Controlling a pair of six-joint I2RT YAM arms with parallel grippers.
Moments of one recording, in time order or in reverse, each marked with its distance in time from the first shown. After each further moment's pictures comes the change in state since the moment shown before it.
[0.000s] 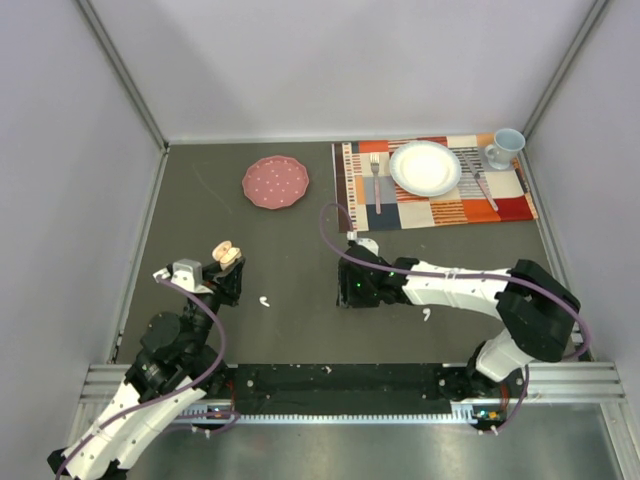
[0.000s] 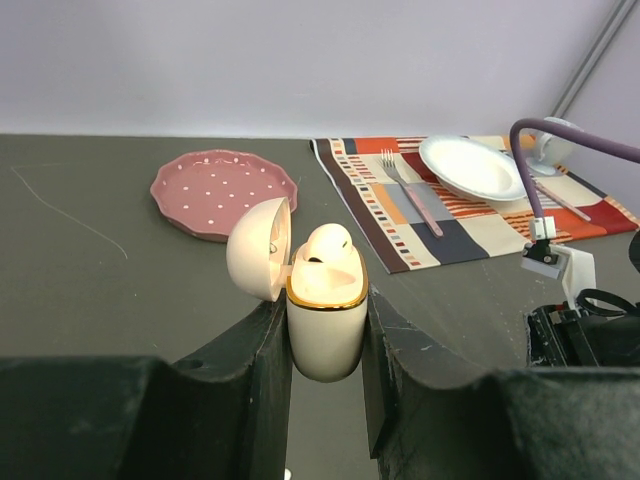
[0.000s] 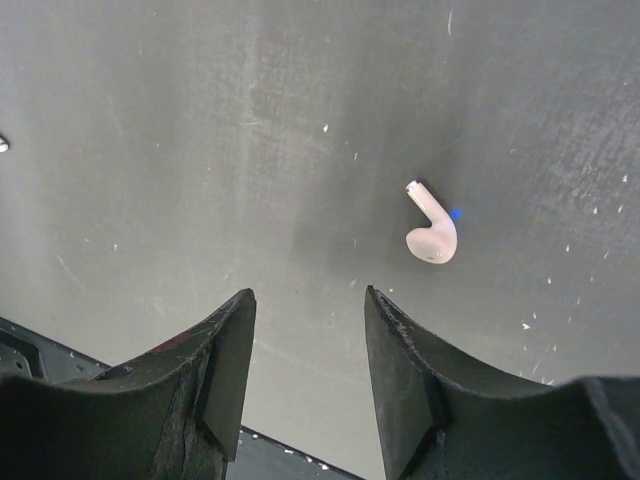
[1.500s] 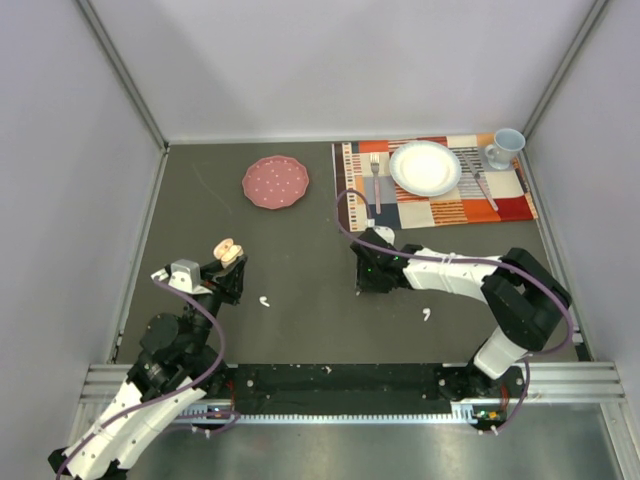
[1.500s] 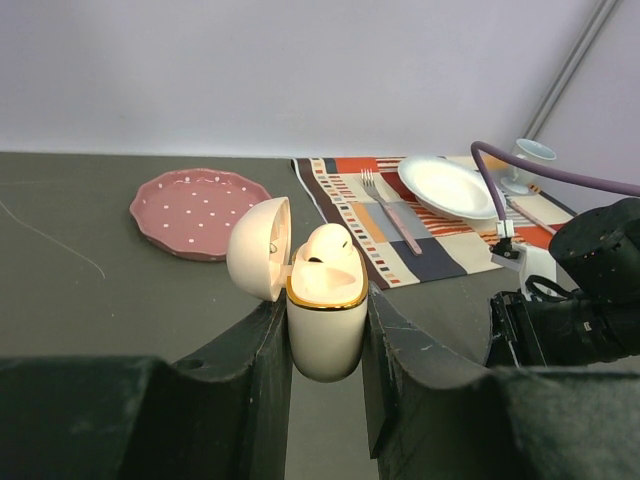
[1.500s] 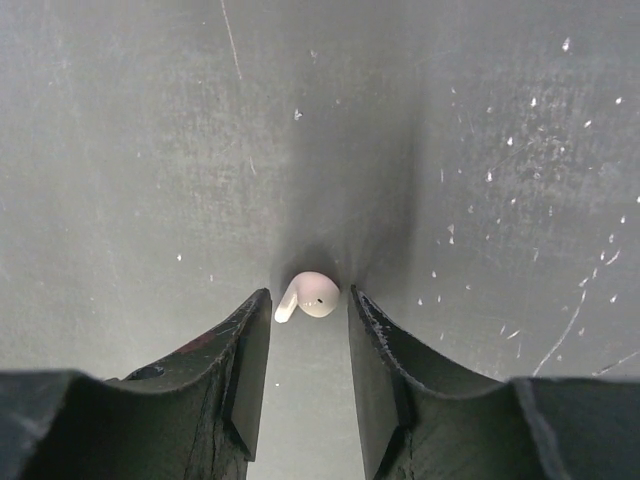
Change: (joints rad) left arm 0.000 0.000 -0.017 0.072 0.027 -0.011; right arm -0.163 0.084 0.006 0.012 0.064 -0.049
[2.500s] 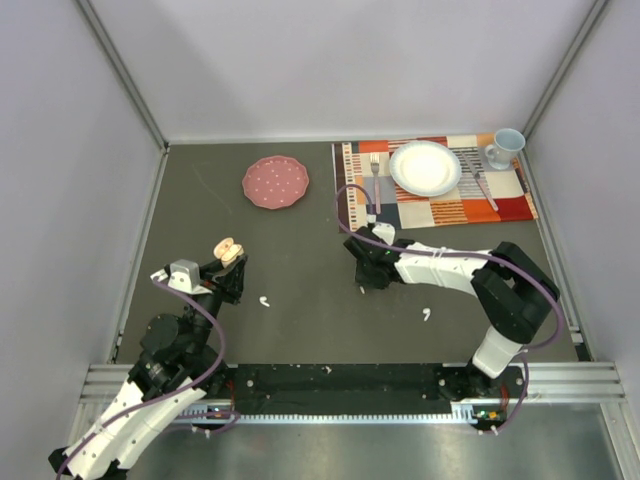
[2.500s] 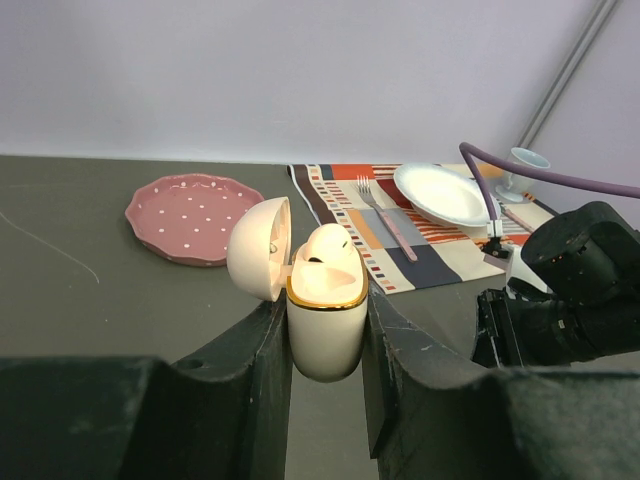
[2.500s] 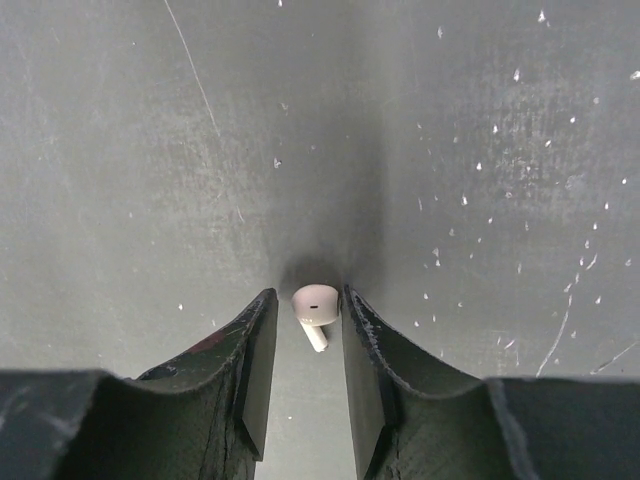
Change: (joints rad) left arm 0.000 0.000 -0.011 0.029 0.000 -0.007; right arm 0.005 0.064 0.080 -0.071 0.087 0.101
